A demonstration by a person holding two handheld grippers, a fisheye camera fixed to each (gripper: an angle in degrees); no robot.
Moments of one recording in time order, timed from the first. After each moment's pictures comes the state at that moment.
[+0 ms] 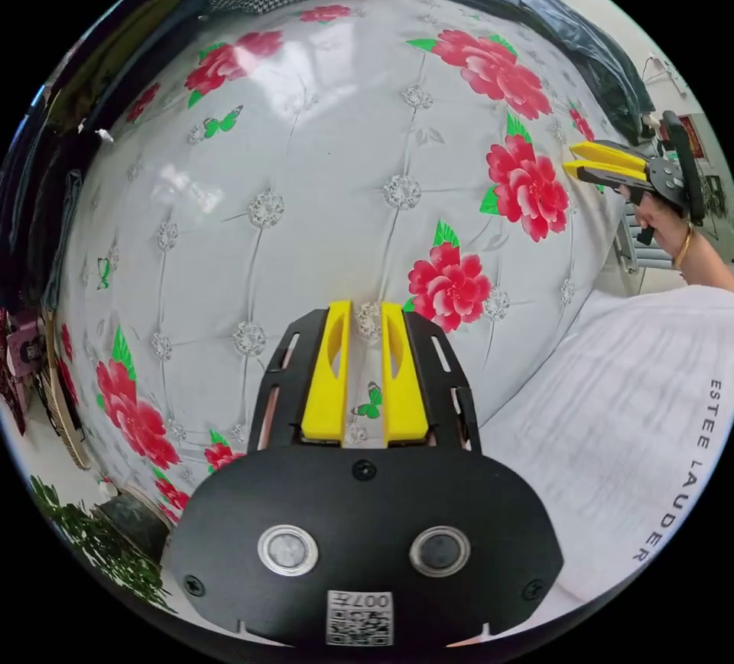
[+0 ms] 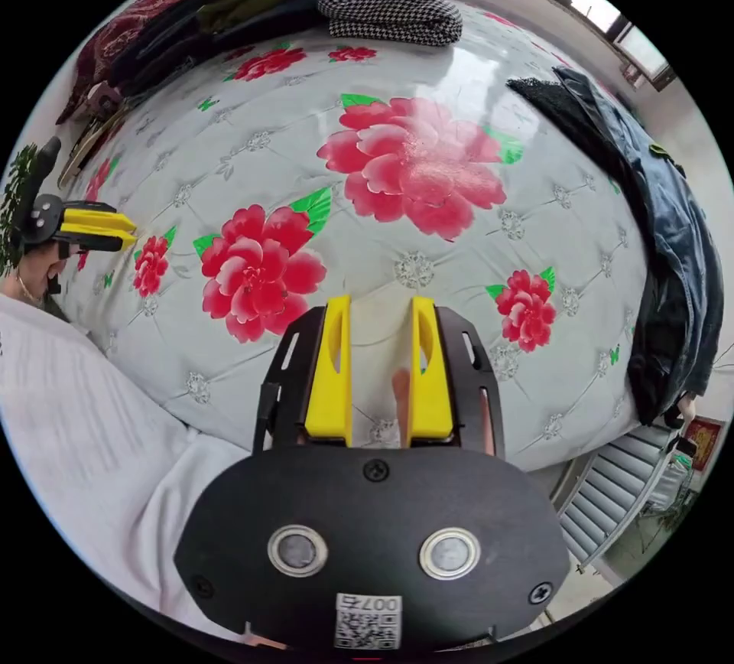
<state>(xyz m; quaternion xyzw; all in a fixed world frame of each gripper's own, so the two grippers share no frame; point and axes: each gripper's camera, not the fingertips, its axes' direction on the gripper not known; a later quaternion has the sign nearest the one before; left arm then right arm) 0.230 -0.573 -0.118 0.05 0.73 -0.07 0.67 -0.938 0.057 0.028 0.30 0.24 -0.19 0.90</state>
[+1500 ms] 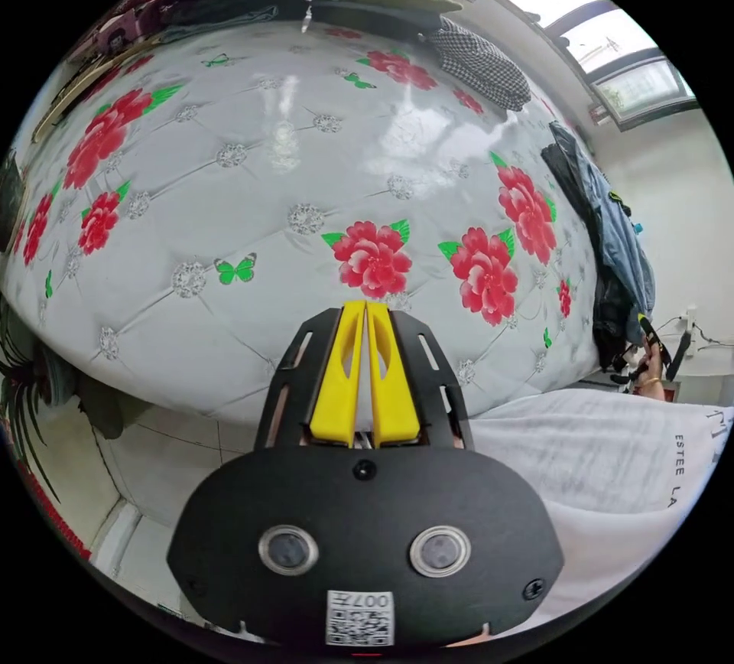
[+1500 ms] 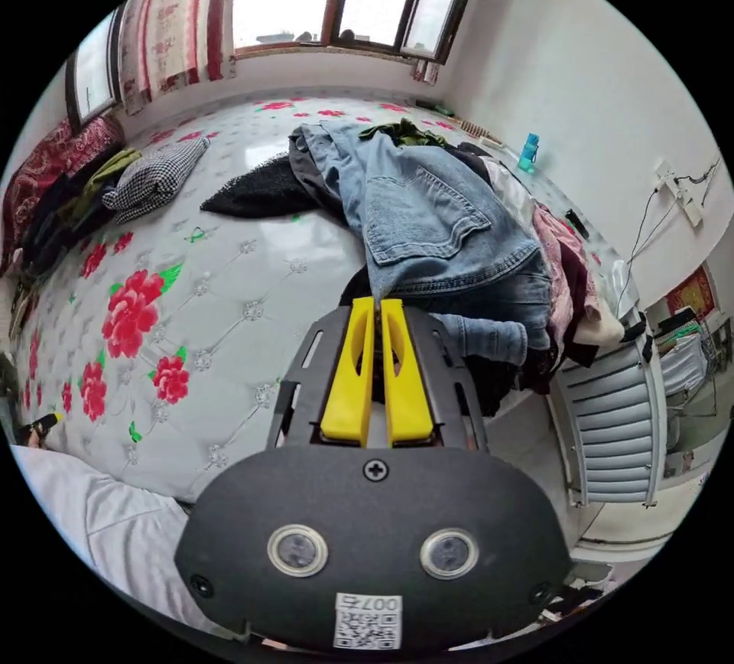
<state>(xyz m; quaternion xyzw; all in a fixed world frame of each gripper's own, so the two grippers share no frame) 0.249 -0.380 -0.167 -0.12 0.74 -0.43 0.50 -0.667 0.059 -0.275 0.52 0.25 -0.02 0.81</state>
